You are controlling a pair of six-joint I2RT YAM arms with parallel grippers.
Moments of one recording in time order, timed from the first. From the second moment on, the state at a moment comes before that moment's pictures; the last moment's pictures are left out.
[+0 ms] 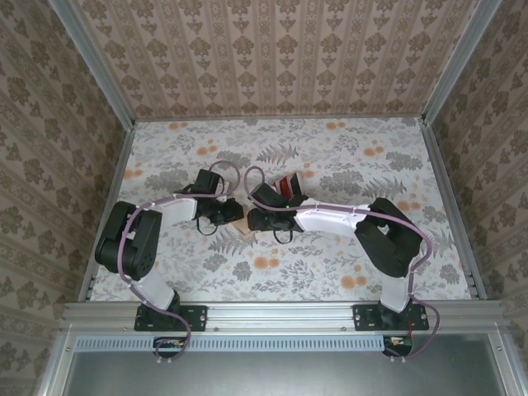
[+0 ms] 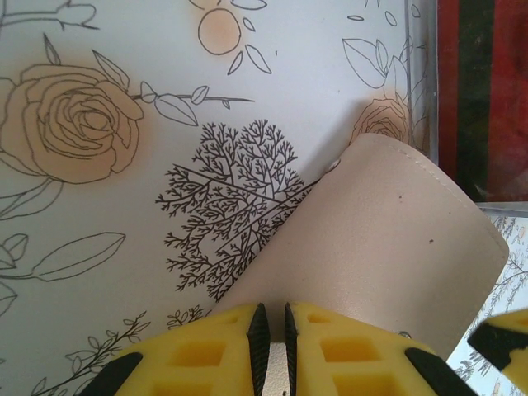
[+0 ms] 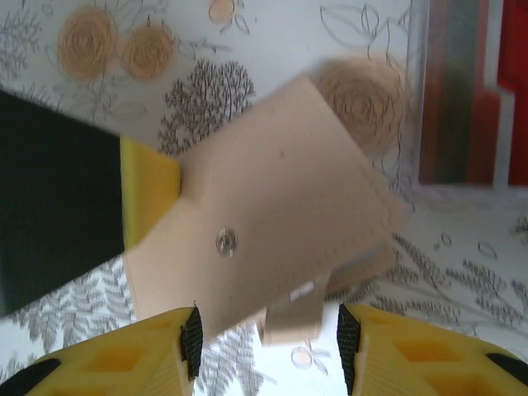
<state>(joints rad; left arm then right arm) -0.40 1.67 0.82 -0.25 0.47 -0.49 0.86 1.88 1.23 -0.34 0.10 0.72</state>
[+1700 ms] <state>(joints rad) -0.40 1.68 0.82 -0.23 0.48 -0.50 0.88 1.95 1.26 -0.41 0.14 0.71</state>
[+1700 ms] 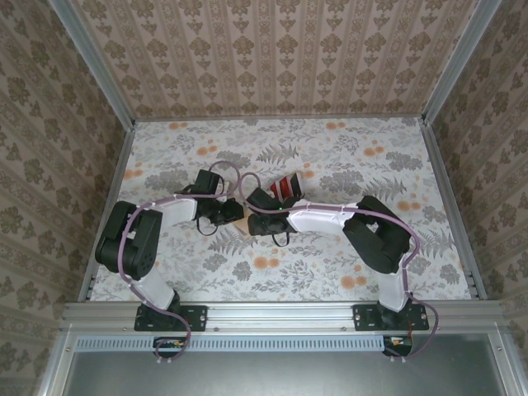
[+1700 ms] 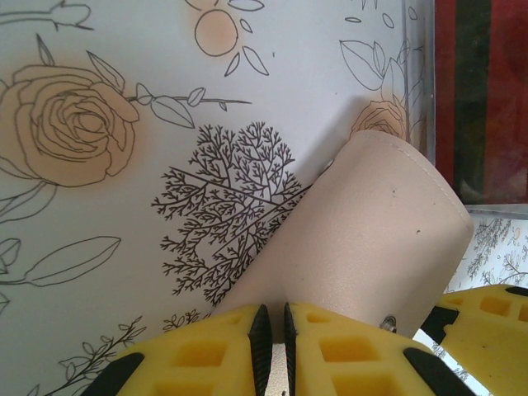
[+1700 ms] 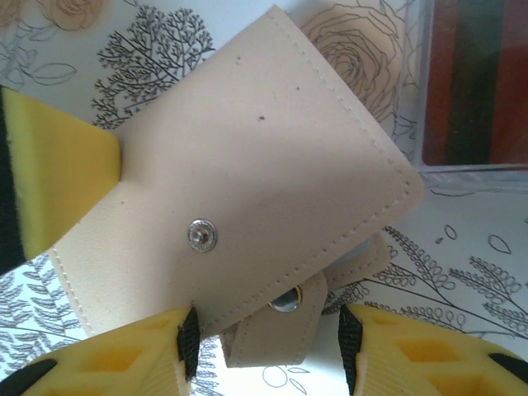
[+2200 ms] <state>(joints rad) -0.40 1.69 0.82 -0.20 0.51 -0.50 0.87 1.87 1.13 -0.49 0.27 0.71</state>
